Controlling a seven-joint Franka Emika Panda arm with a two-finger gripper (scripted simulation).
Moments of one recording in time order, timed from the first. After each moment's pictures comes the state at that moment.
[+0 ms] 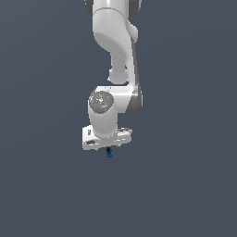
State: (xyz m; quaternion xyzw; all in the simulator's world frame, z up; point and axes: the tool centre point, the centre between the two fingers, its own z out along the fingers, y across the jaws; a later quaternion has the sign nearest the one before) arm 0.062 -0.047 0.095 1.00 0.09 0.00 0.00
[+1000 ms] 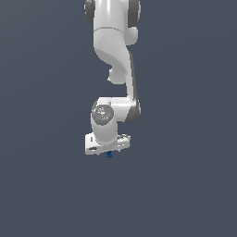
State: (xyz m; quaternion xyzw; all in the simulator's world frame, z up) arm 0.062 -0.048 0.043 1.00 0.10 0.00 0.00
